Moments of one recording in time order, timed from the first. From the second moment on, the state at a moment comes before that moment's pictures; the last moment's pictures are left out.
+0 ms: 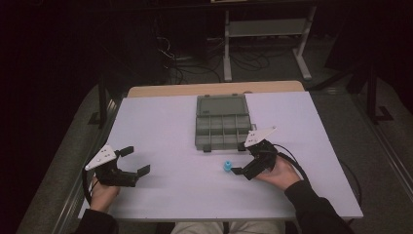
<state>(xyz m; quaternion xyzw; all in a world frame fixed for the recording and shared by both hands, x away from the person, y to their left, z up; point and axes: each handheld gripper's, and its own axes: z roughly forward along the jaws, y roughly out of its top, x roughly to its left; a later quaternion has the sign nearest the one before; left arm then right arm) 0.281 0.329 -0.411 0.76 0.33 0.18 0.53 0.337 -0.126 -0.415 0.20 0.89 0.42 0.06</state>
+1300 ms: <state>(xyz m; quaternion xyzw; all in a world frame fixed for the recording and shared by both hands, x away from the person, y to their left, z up) 0.282 0.328 -0.411 0.76 0.33 0.18 0.53 0.340 -0.103 -0.431 0.19 0.90 0.39 0.04</state>
